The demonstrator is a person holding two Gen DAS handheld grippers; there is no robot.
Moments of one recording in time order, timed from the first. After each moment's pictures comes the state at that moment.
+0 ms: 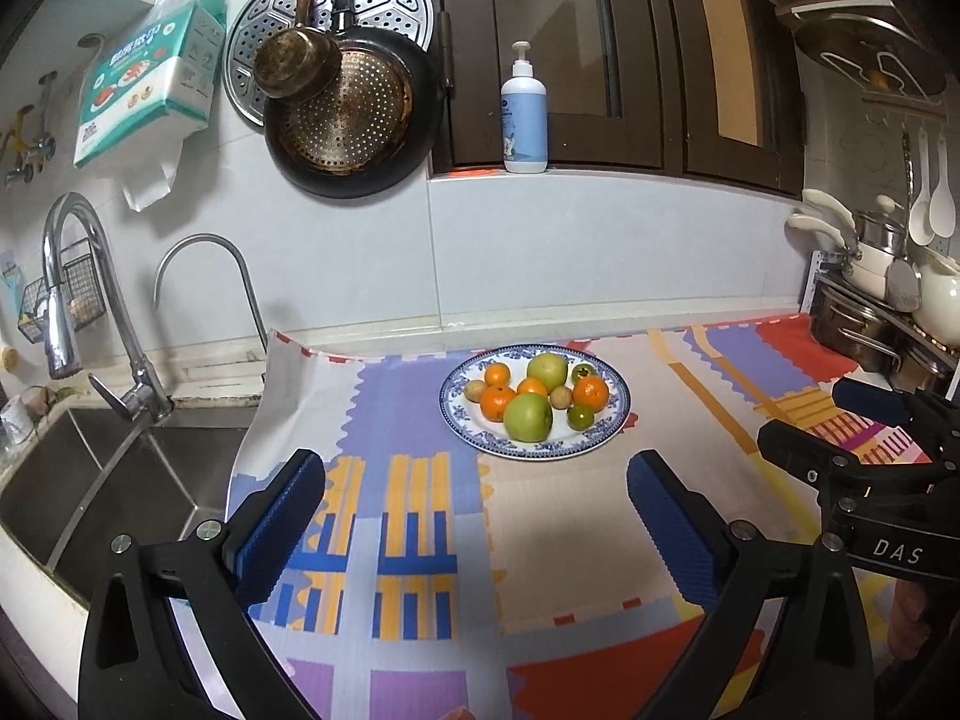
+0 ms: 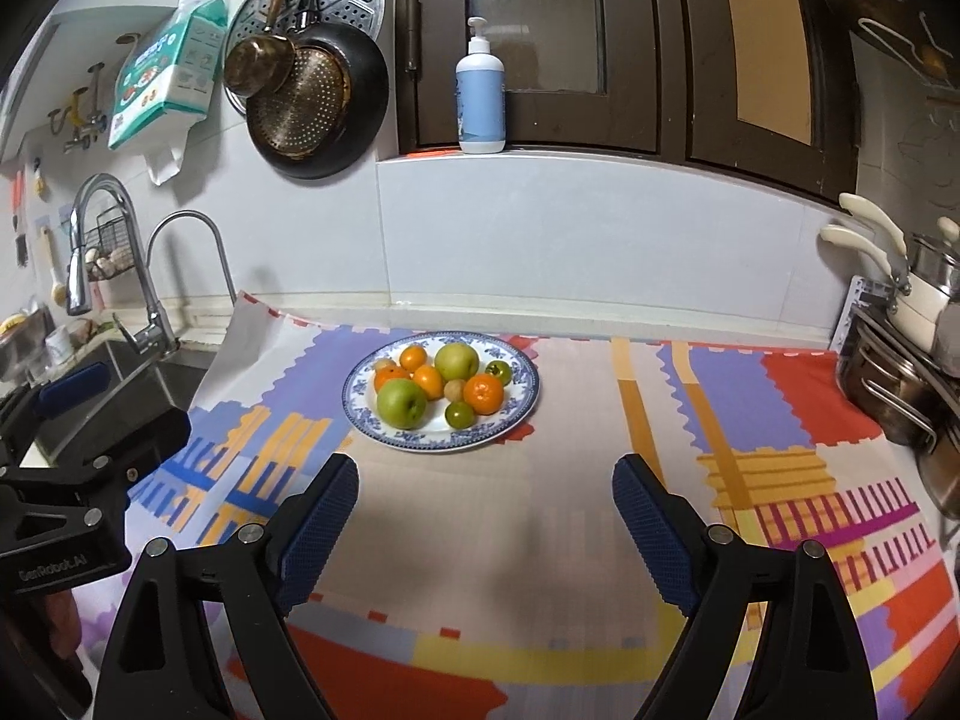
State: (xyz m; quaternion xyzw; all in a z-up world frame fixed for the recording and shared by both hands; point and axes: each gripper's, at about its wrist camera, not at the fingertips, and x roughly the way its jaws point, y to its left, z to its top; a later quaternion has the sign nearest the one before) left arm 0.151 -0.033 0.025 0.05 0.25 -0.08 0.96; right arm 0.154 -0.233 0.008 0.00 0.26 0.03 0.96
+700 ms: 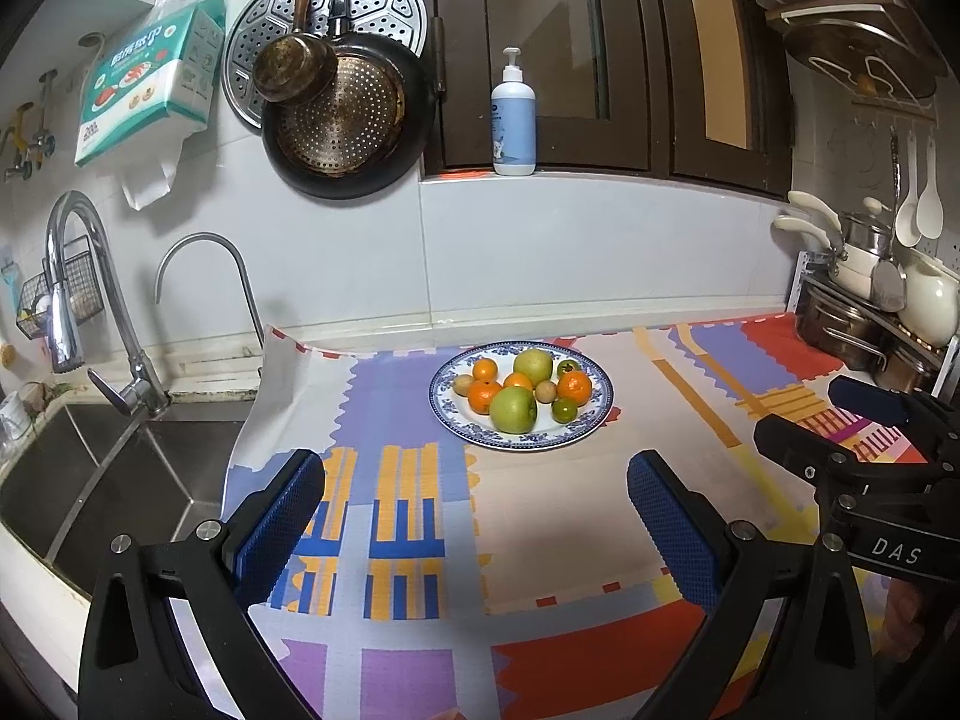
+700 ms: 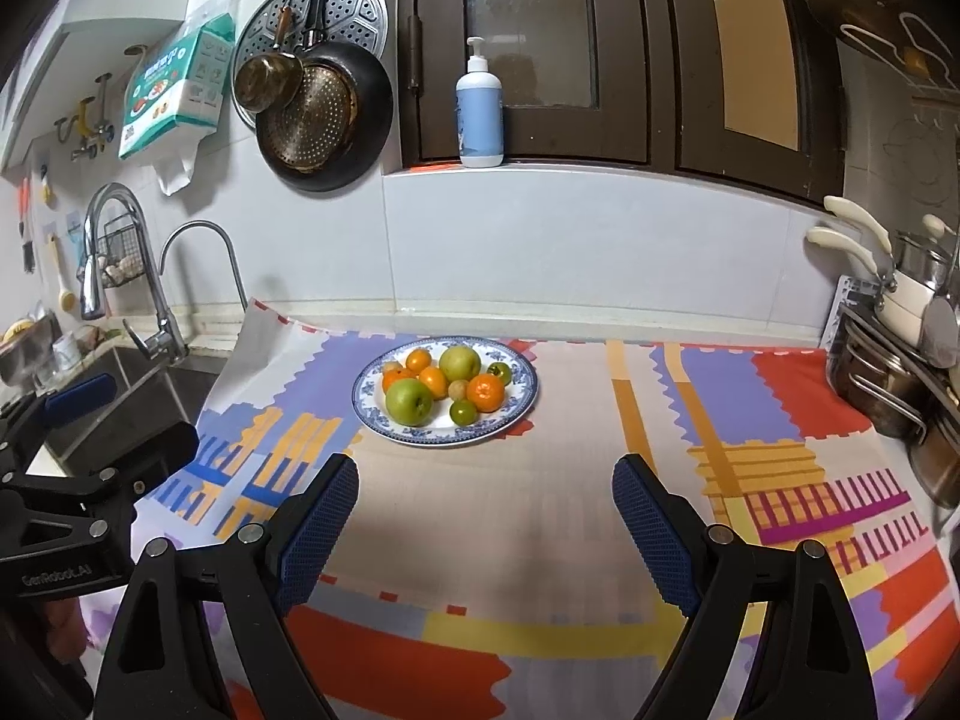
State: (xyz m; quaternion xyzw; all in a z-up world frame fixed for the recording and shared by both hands) left arm 0.135 -0.035 0.029 0.05 0.25 -0.09 0.96; right arm 0.132 -0.236 0.013 0.01 0.25 0.03 0.97
